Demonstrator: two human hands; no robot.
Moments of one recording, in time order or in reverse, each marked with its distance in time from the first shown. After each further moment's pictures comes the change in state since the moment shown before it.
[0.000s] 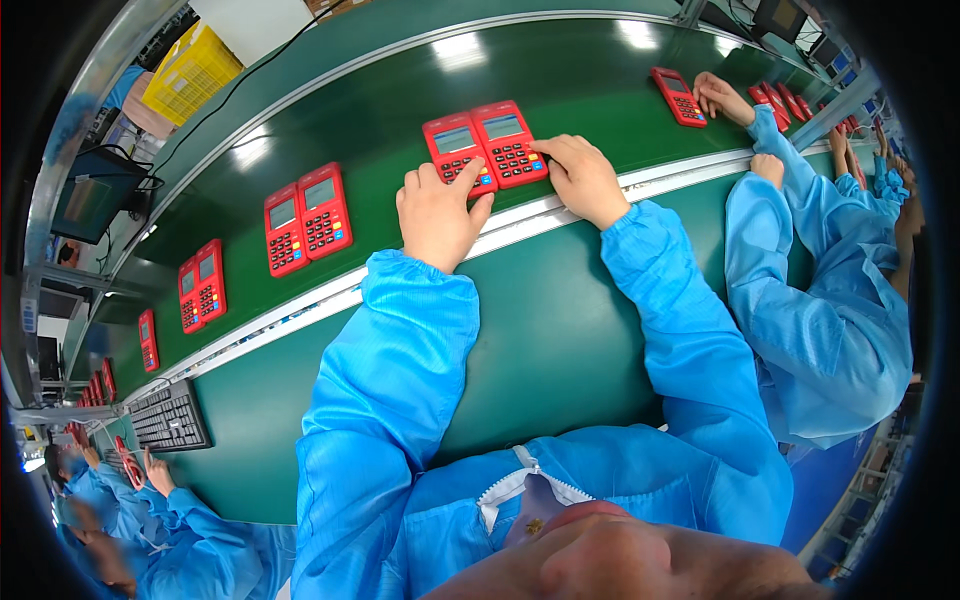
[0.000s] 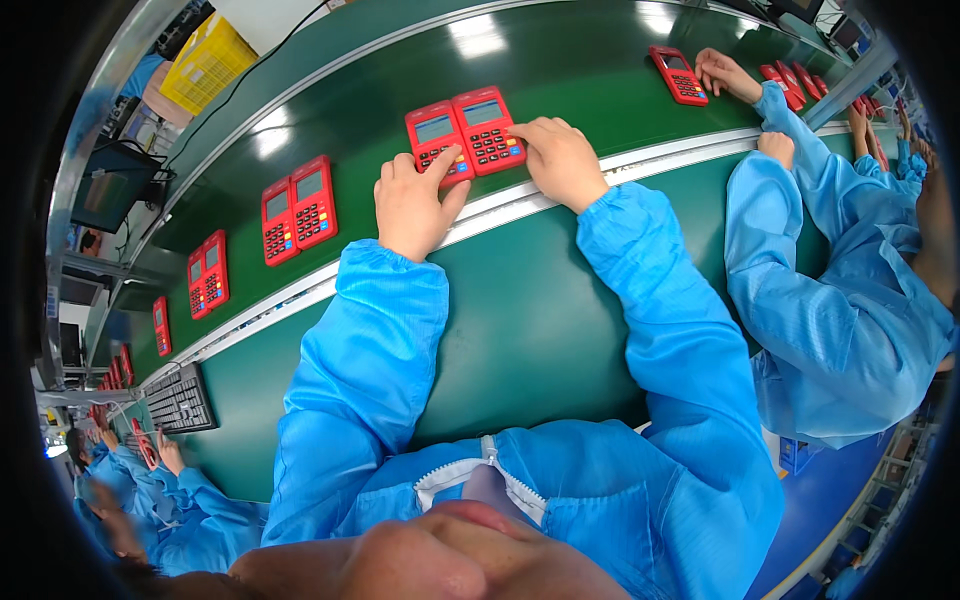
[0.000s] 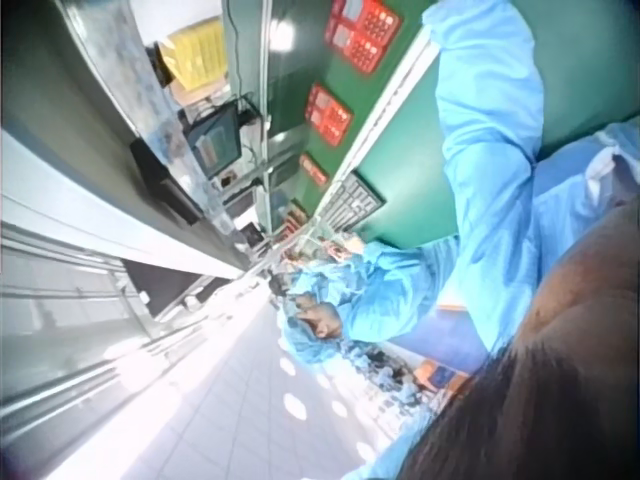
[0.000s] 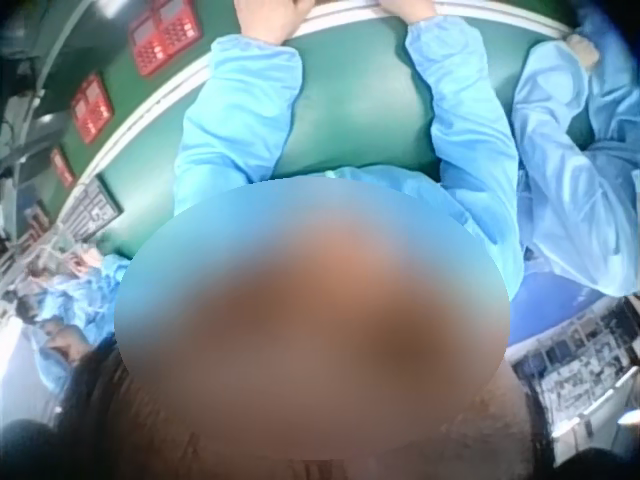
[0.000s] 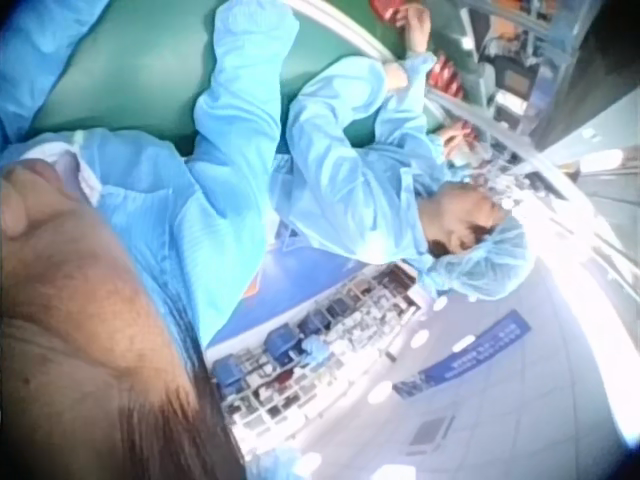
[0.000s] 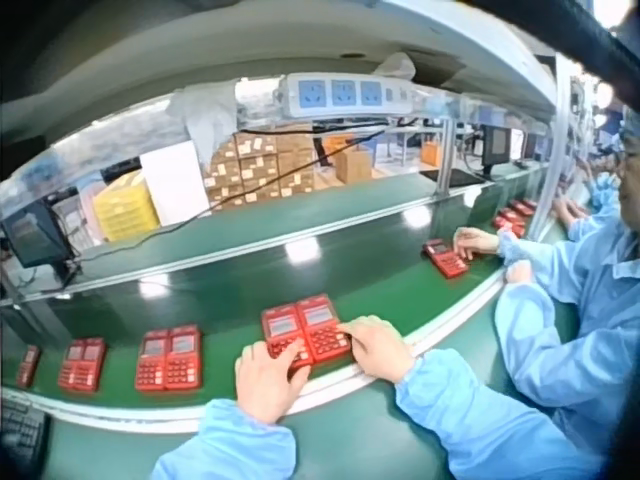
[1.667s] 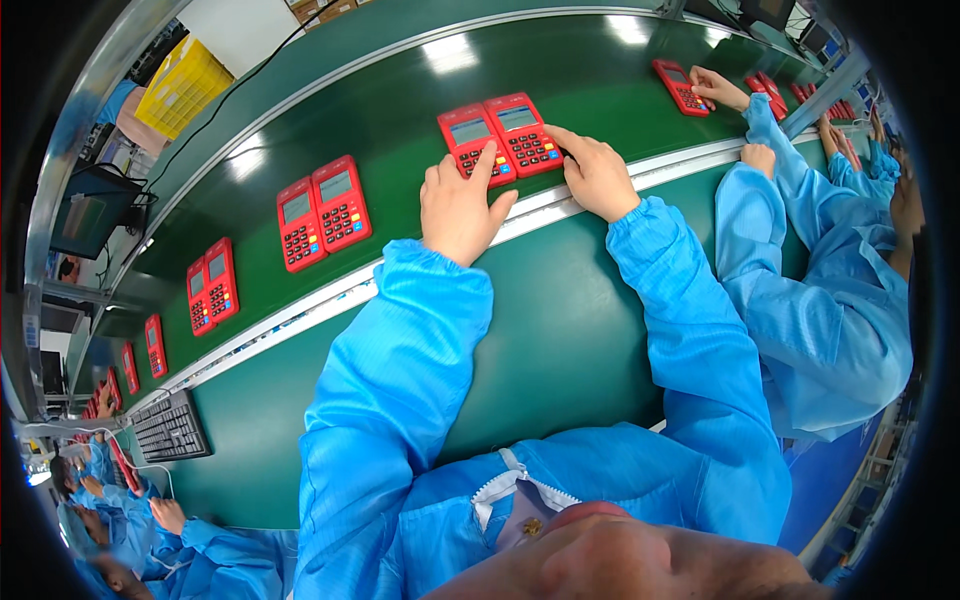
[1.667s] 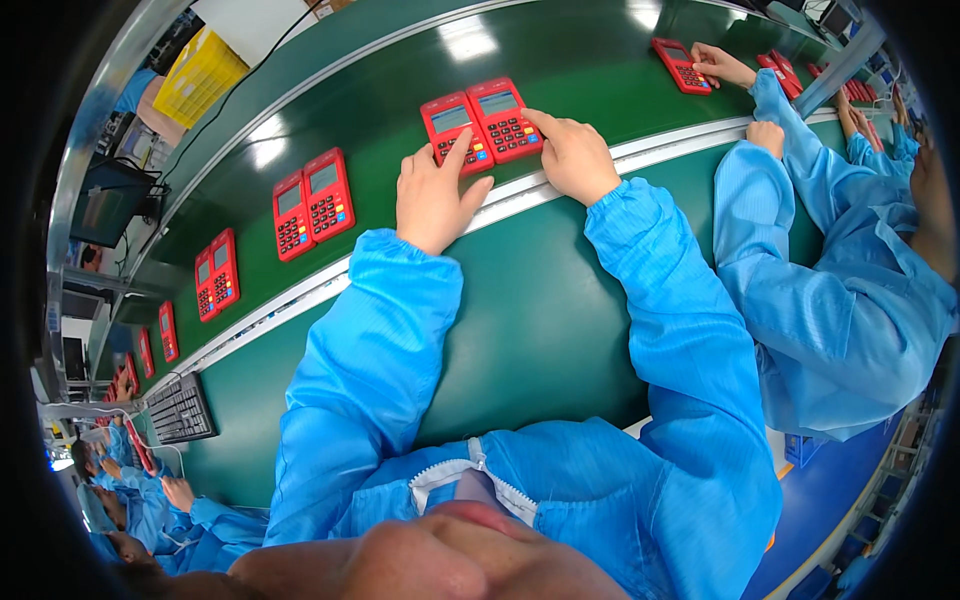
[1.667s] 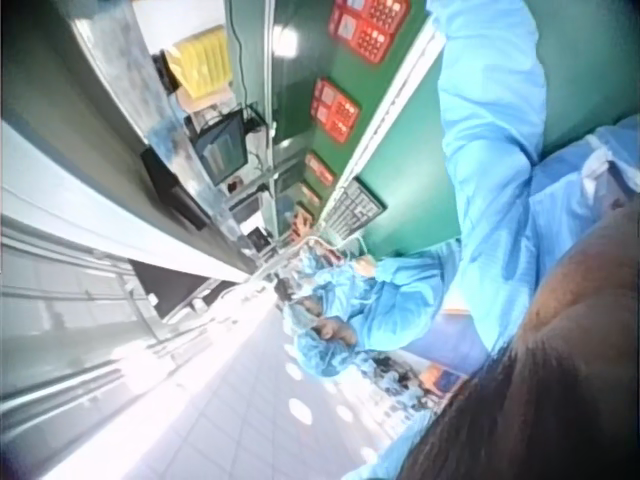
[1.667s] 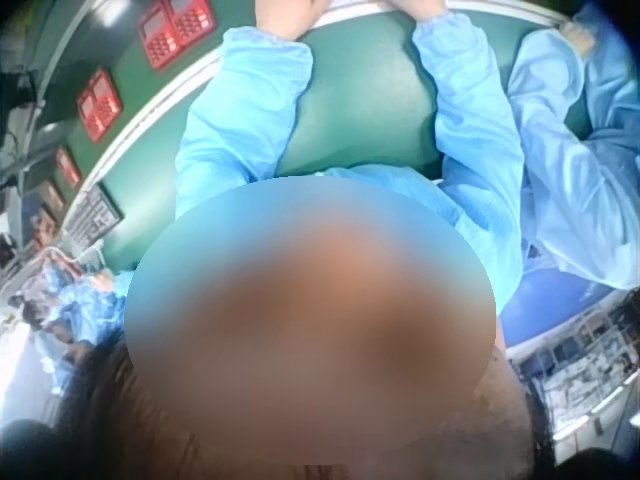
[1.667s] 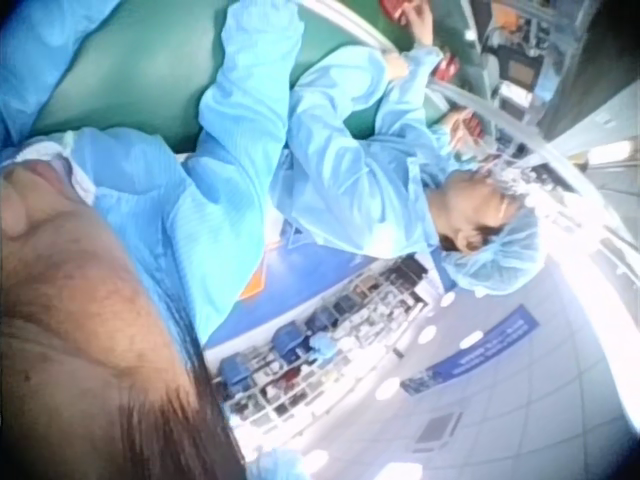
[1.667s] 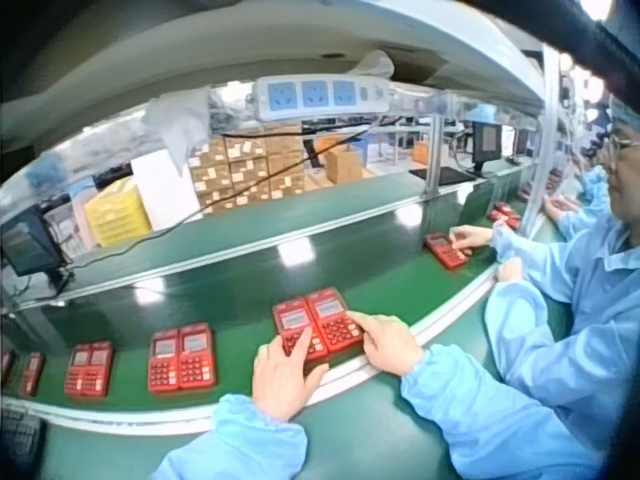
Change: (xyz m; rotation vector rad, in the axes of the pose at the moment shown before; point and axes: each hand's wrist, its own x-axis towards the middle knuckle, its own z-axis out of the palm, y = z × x) left_hand 0.011 0.035 0.019 -0.129 -0.003 0.039; right_hand -0.013 0.011 -0.032 -0.138 0.032 0.118
